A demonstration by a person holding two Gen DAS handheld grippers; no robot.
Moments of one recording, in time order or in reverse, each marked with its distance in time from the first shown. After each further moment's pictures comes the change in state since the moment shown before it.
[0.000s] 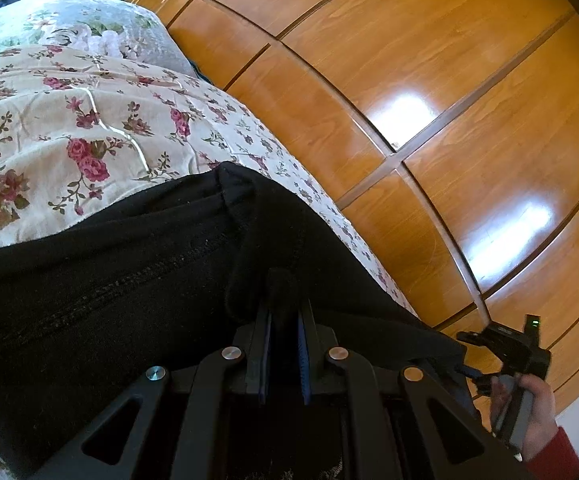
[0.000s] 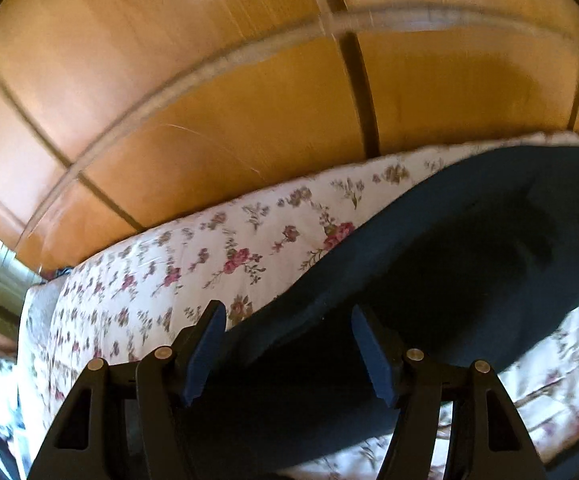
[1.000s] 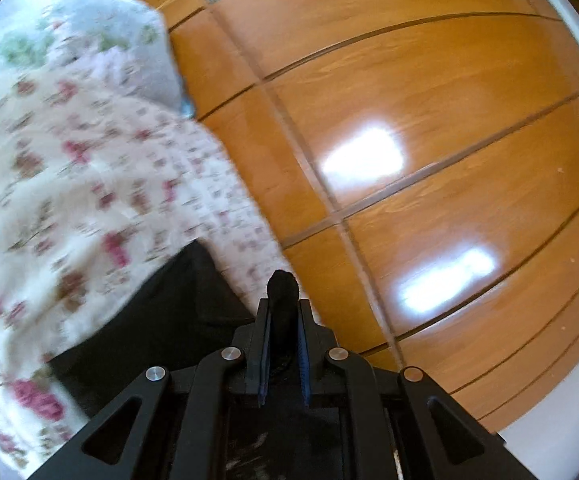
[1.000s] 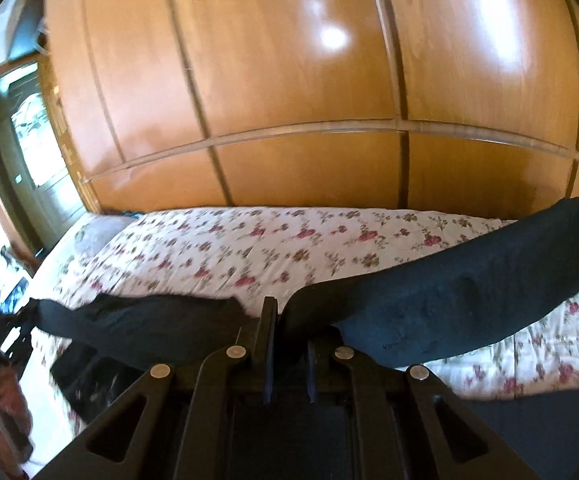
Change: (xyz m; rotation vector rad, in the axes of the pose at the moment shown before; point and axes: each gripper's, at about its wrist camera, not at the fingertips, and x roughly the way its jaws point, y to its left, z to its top) left arm -0.082 0.027 0.062 -0.194 -0.002 -0.202; right arm -0.158 0.001 -0.139 -0.421 -0.252 0.145
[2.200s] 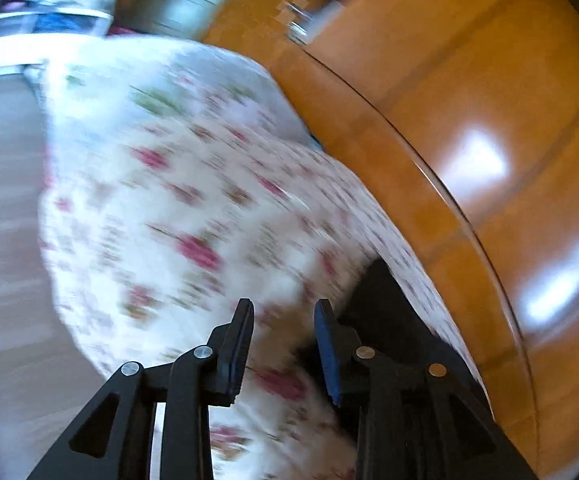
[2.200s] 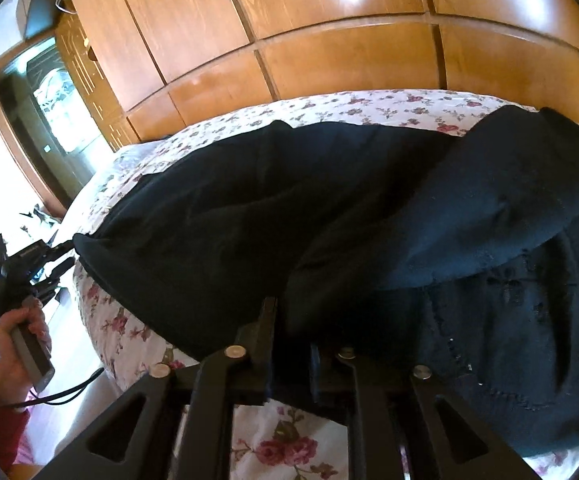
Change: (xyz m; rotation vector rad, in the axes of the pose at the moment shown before) left arm -0.068 0.046 -0.011 0.085 -0.203 0.492; right arm -0.001 0.026 -0.140 0.021 0.188 0.153
